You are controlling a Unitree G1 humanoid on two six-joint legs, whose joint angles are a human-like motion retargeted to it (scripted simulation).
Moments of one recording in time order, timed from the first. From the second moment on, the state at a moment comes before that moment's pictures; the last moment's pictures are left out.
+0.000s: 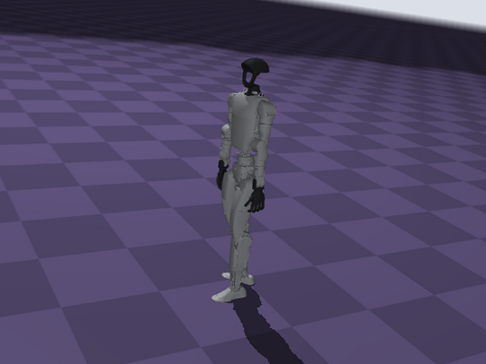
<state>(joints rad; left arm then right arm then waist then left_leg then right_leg) -0.10 0.10 0.02 1.65 0.16 0.07 -0.06 0.03 -0.14 -0.16 1.55 -0.58 0.15 0.01 0.15 -0.06 -0.11 -0.15 -0.14 0.03 0.06 0.10 0.04 0.15 -0.17 -0.82 0.00 -0.16 0.09</state>
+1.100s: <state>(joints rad) -0.08 0.09 0.05 1.67 0.09 0.07 -0.04 0.02 -0.13 -0.12 1.53 -0.60 0.14 0.05 0.06 -0.07 -0.13 -0.06 -0.05 0.25 0.03 0.11 0.04 0.06 -0.13 -0.61 -0.03 -0.04 0.04</state>
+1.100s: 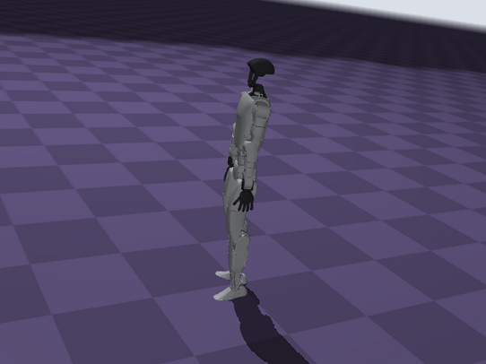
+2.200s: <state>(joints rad) -0.07 0.10 0.05 1.60 0.15 0.06 -0.09 0.04 -0.17 -0.13 1.59 -0.57 0.18 0.05 0.07 -0.02 -0.12 -0.13 -0.06 0.17 0.07 0.17 0.02 0.08 -0.14 -0.67 -0.03 -0.06 0.05</state>
